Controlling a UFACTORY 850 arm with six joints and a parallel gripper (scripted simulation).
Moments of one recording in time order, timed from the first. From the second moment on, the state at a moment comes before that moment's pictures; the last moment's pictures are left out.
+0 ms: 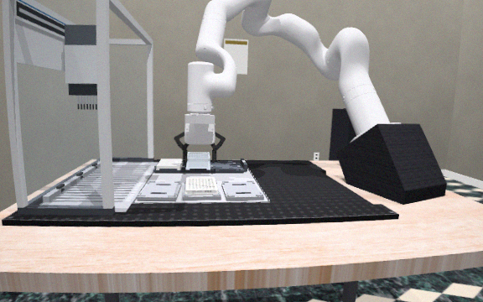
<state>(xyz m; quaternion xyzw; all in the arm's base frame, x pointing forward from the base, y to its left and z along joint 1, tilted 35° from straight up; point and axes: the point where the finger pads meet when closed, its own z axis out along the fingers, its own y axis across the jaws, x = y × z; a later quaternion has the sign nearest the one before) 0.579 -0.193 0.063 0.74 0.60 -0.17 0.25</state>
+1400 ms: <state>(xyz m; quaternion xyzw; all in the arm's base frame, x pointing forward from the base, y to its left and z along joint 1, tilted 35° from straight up) 0.576 -0.157 0.115 0.74 0.60 -0.17 0.25</state>
